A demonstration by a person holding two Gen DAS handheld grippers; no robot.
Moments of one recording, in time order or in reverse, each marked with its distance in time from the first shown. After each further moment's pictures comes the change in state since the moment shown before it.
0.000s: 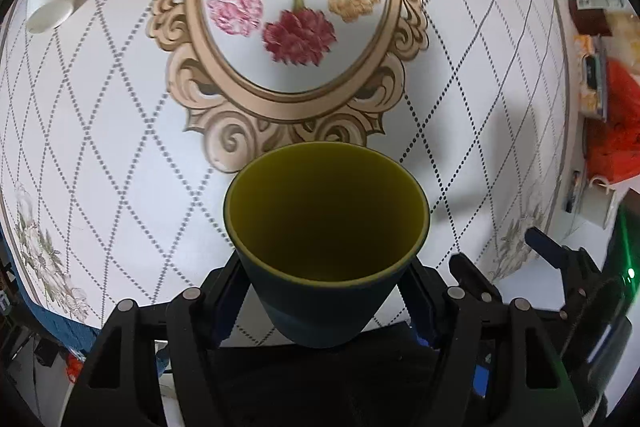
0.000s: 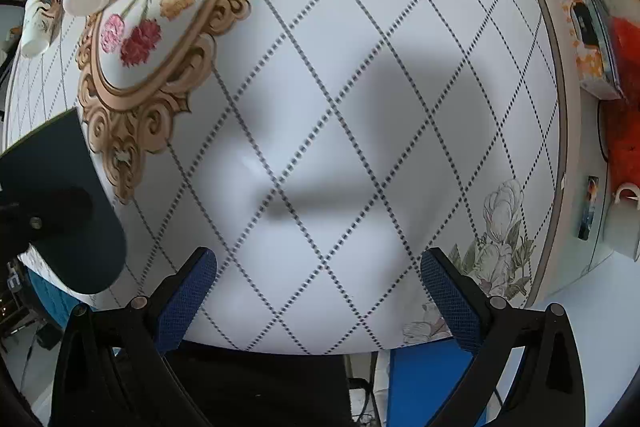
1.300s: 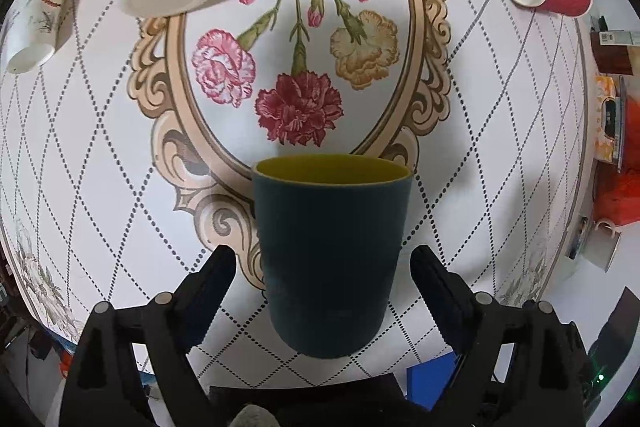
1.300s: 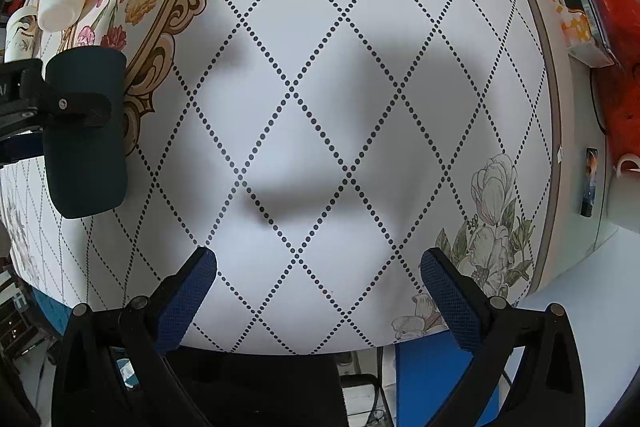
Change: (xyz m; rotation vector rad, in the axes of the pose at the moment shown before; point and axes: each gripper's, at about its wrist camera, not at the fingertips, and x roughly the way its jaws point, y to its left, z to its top) left arm 0.001 0.007 0.047 -0.045 -0.063 0.011; right arm 0.012 -0.011 0.021 0.090 0.009 -0.012
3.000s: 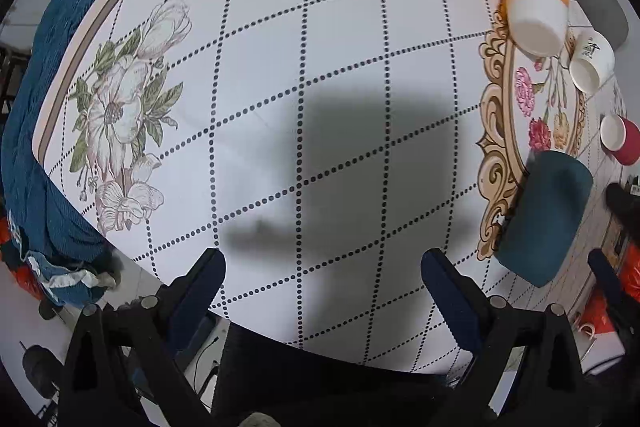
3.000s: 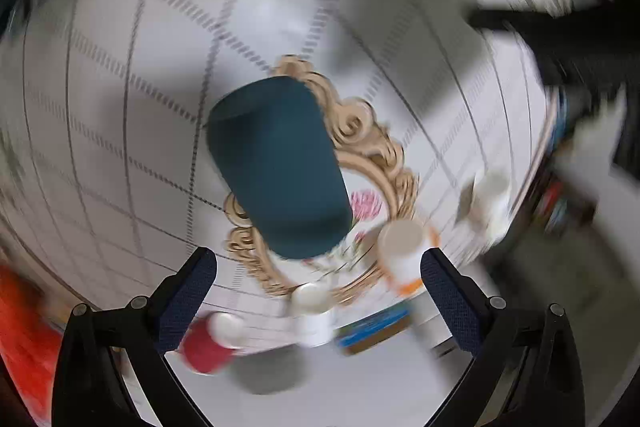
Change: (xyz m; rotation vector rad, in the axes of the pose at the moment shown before) left arm 0.009 0.196 -0.137 -0.498 -0.178 -0.055; right arm -0.004 0.150 -0.080 -2.768 -0.372 -1.228
